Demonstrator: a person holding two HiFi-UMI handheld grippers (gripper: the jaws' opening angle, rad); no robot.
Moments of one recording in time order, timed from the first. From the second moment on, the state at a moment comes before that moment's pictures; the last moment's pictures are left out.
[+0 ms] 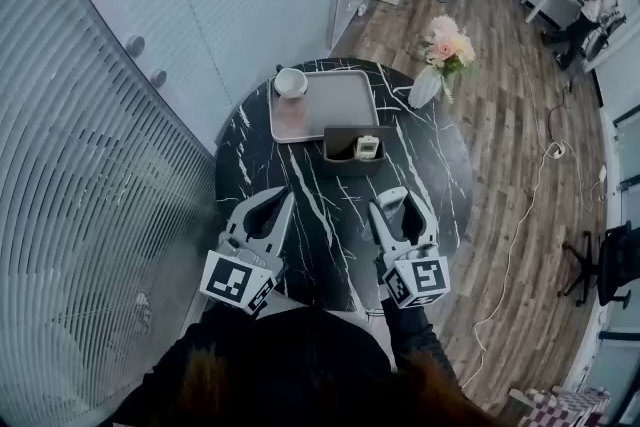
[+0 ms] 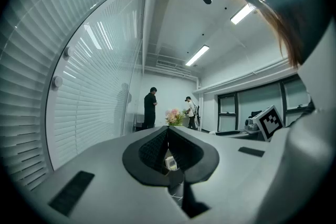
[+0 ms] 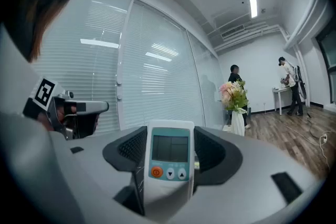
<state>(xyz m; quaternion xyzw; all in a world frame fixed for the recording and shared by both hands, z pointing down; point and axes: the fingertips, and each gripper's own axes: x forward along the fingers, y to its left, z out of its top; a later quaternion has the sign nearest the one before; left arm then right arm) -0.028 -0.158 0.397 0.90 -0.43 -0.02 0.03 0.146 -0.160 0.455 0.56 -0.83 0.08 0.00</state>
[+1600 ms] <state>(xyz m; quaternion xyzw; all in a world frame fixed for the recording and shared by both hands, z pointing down) -0.093 -0.210 0.413 0.90 -0.43 0.02 0.05 0.116 -0.347 0.498 0.67 -0.74 0.04 -0.06</state>
